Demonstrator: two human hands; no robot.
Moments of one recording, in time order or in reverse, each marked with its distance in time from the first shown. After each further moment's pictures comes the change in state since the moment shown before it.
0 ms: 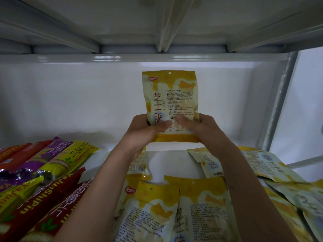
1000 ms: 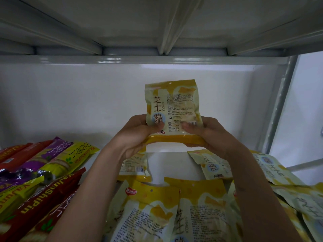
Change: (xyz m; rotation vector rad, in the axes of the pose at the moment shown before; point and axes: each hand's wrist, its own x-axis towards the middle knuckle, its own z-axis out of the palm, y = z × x) left_hand -0.004 0.009 -0.015 -0.257 -0.115 -0.138; right_hand -0.017 -0.013 -0.015 0.051 -0.212 0.031
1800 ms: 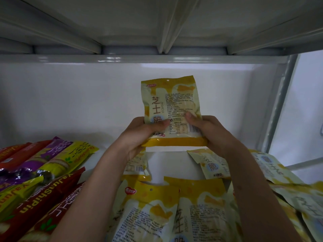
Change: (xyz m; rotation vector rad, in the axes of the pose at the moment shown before) left_hand -0.001 -0.002 0.009 0.063 0.033 -0.042; right_hand 0.005 -0.002 0.004 0.087 0.094 0.043
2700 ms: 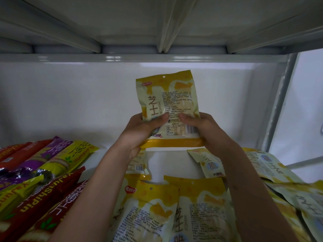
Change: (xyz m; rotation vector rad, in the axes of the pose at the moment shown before) left_hand 0.003 -0.004 0.002 -0.014 0.064 0.113; right_hand 0.003 0.001 0.009 0.038 -0.021 -0.055
